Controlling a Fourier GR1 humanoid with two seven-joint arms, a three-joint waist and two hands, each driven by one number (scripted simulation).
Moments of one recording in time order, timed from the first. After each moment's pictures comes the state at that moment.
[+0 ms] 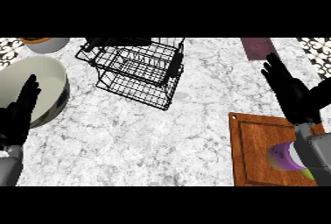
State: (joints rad) left arm -0.16 0.49 0.01 -1.31 0.09 0.19 -0.04; right arm -0.34 -0.50 0.19 -1.39 -0.43 -0.16 0.10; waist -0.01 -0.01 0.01
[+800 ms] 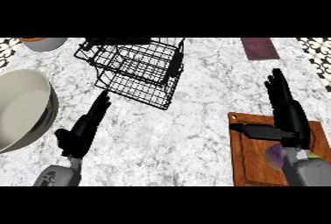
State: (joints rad) left arm -0.12 0.23 -0.19 -1.35 0.15 0.04 -0.11; right arm -0.17 -0.38 0.20 -1.53 -0.27 -0.35 -0.05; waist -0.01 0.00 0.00
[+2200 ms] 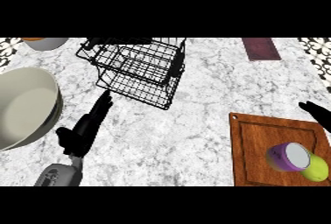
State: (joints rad) left arm -0.13 0.21 -0.17 -1.33 0.14 -0.01 -0.11; right arm -0.17 -1.16 0.29 -2.24 -0.12 0.17 1.05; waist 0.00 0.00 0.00
